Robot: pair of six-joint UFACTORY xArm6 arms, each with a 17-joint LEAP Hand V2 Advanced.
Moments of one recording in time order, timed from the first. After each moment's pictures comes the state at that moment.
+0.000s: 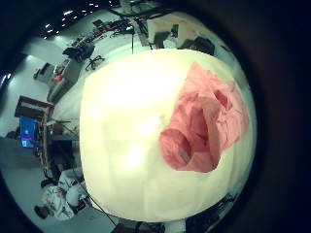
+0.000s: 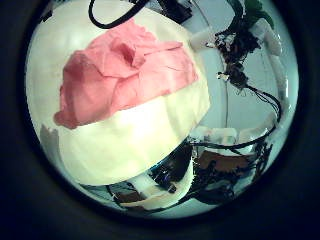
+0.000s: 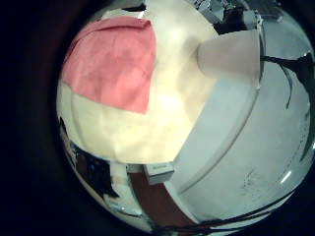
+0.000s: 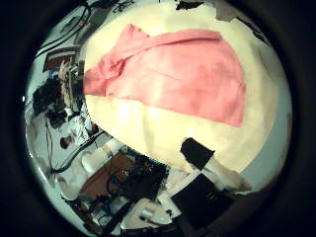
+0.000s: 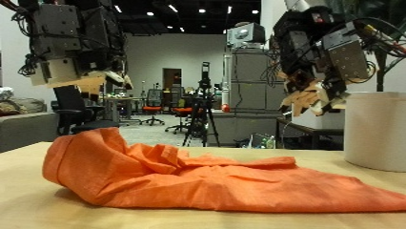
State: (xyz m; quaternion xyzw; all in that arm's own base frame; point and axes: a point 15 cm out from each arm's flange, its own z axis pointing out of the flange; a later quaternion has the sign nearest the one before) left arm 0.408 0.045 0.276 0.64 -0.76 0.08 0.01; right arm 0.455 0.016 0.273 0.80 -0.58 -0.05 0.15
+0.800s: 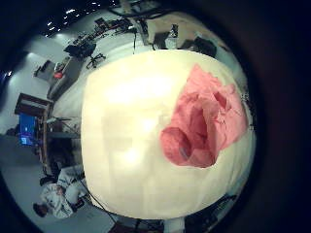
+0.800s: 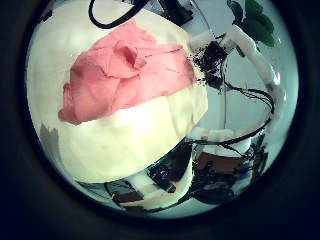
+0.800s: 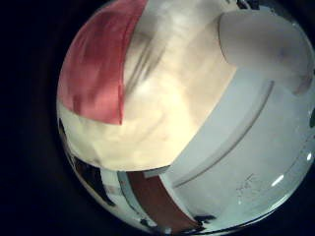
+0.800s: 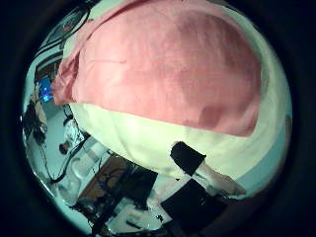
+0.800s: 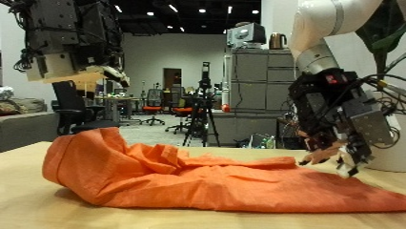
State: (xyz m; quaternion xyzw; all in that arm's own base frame) left arm 0.402 0.037 0.276 0.65 -0.75 0.08 0.02; right arm 0.456 -0.026 0.154 0.78 -0.58 -0.10 0.21
